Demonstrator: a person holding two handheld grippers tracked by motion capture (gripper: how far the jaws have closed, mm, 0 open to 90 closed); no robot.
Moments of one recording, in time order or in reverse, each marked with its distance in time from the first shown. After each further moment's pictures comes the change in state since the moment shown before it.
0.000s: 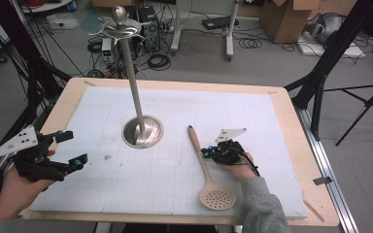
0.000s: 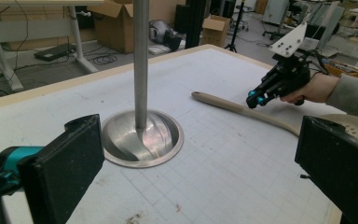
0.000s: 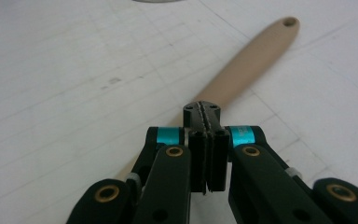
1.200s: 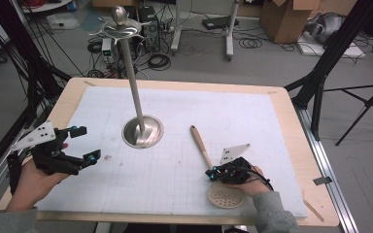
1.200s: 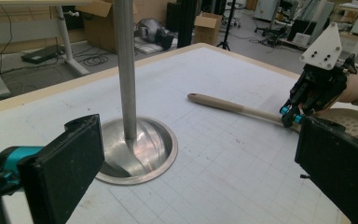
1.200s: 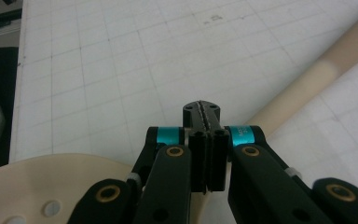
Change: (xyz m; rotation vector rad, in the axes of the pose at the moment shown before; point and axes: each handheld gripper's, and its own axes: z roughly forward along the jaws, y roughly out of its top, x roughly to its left) left arm -0.001 0.003 0.029 0.009 -0.034 0.022; right arm 0.035 -0.024 -0.029 0.110 0.139 -0.114
